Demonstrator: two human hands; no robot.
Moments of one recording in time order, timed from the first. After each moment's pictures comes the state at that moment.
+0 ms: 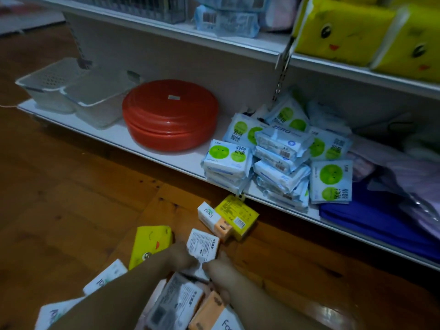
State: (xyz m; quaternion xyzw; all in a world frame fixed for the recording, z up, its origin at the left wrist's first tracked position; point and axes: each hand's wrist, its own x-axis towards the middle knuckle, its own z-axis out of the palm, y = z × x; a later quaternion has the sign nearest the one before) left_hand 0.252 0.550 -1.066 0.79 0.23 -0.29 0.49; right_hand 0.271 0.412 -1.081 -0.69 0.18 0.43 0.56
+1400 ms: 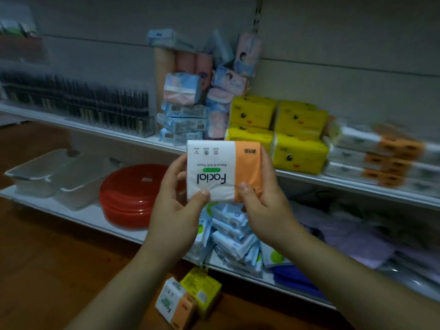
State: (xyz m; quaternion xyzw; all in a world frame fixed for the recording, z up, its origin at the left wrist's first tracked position) left_hand 0.270 0.439 -0.722 0.68 -0.04 0.29 0.67; right_hand 0.341 0.302 -0.721 -0.78 -0.29 -0.11 0.55
